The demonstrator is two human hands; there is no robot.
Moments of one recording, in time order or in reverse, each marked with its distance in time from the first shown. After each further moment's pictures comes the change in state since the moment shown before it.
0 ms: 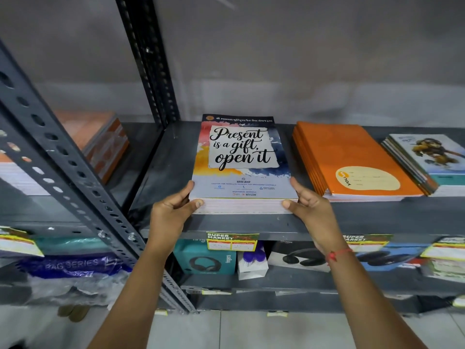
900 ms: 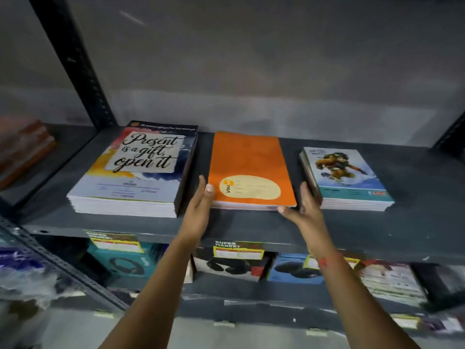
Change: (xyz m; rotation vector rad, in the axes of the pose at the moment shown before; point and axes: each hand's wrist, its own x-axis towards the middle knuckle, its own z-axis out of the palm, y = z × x) left_hand -0.056 0.028 0.278 0.109 -0.091 -0.067; right_hand 0.013 0.004 -0.227 -0.073 -0.002 0.012
